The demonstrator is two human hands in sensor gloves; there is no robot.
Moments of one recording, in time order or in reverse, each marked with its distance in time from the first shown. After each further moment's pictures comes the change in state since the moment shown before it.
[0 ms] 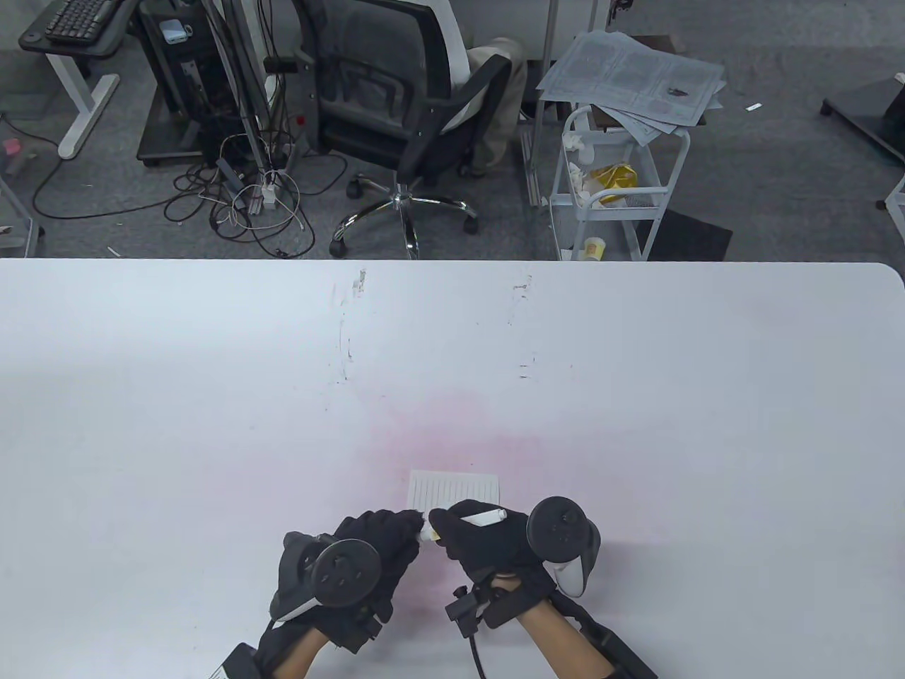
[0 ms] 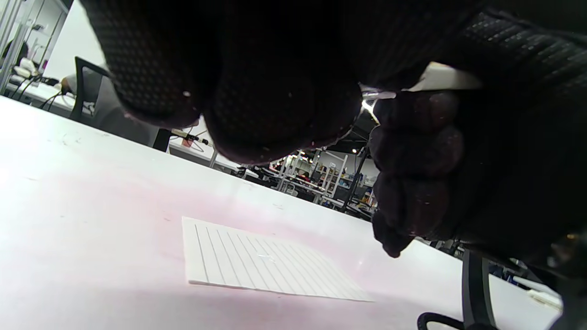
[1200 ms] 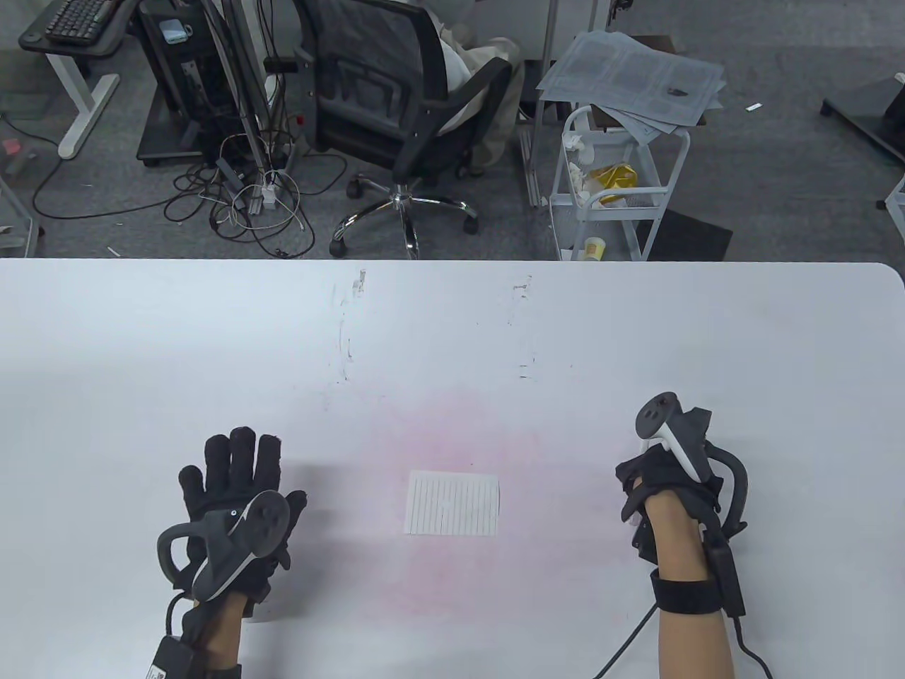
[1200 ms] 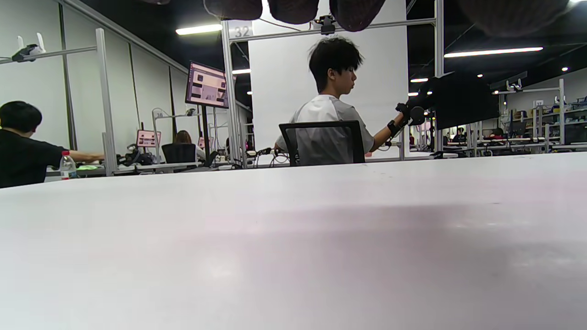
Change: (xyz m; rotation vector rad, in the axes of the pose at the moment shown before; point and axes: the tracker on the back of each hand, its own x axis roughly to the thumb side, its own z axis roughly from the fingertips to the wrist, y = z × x) left_hand -0.115 0.041 0.022 0.016 0.522 -0.559; right_hand -0.070 -0.190 -0.070 0.055 0.940 1.108
